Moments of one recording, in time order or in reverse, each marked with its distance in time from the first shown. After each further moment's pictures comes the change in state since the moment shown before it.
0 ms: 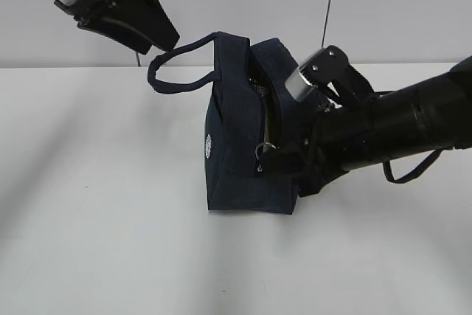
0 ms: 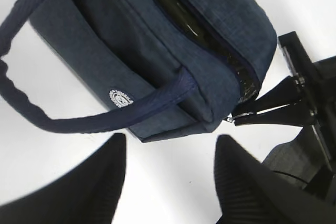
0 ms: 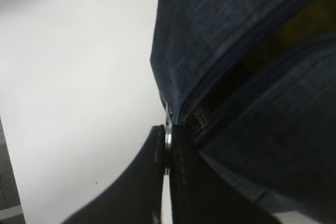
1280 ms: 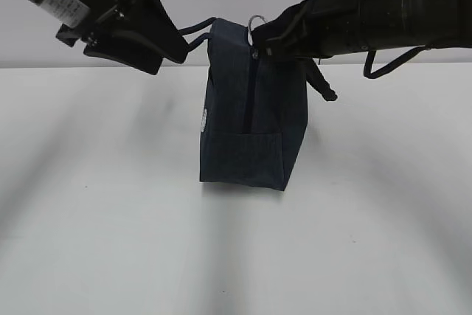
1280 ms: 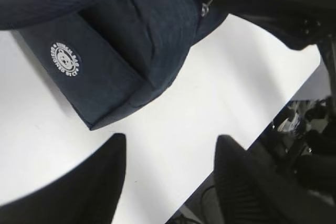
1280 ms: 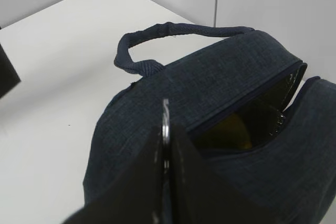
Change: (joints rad) left arm 0.000 -0.069 0.153 -0.130 -0.066 -0.080; right arm 0.000 -0.005 -0.282 0.142 -0.168 0.046
